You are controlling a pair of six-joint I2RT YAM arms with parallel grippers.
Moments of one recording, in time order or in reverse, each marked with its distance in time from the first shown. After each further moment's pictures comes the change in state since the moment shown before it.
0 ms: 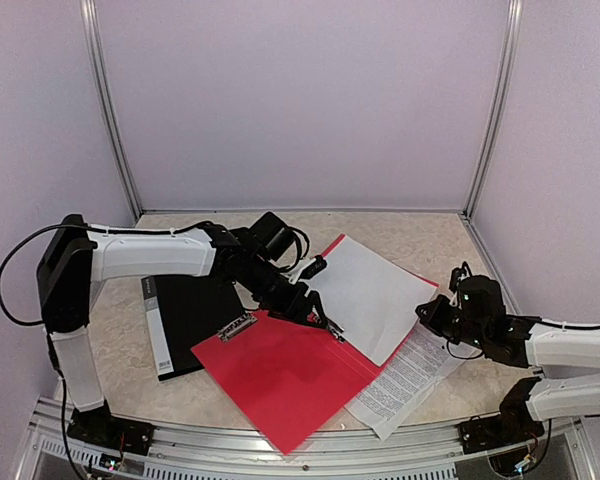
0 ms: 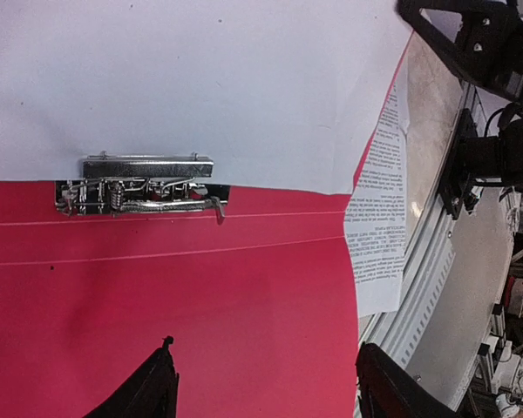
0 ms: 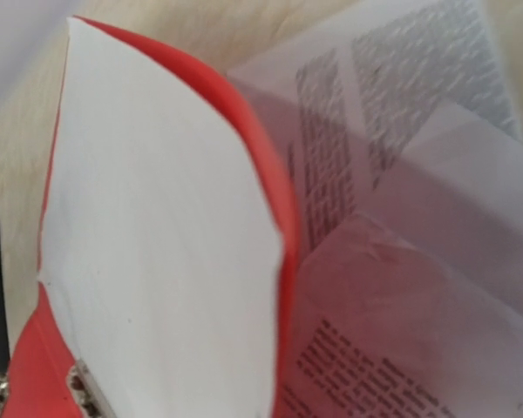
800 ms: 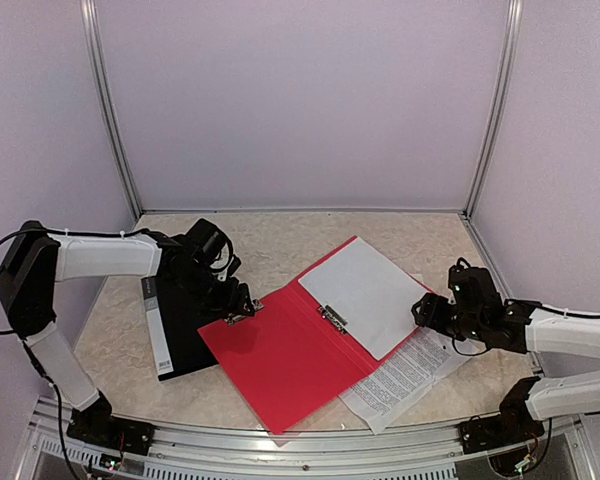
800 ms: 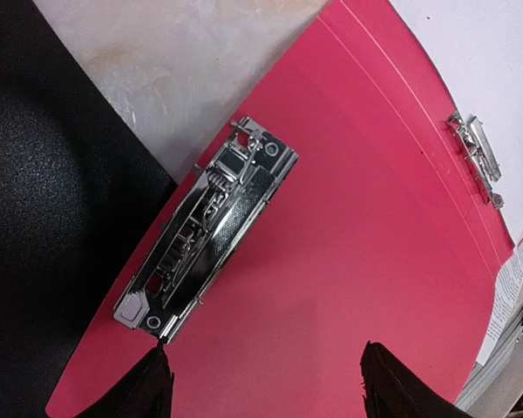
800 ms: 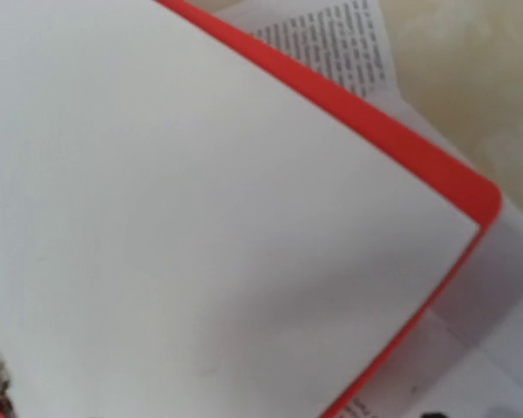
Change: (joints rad) left arm 0.278 -0.218 -0.337 0.003 -0.244 -0.146; right arm 0.000 0.029 0.116 -0.280 0.103 -0.132
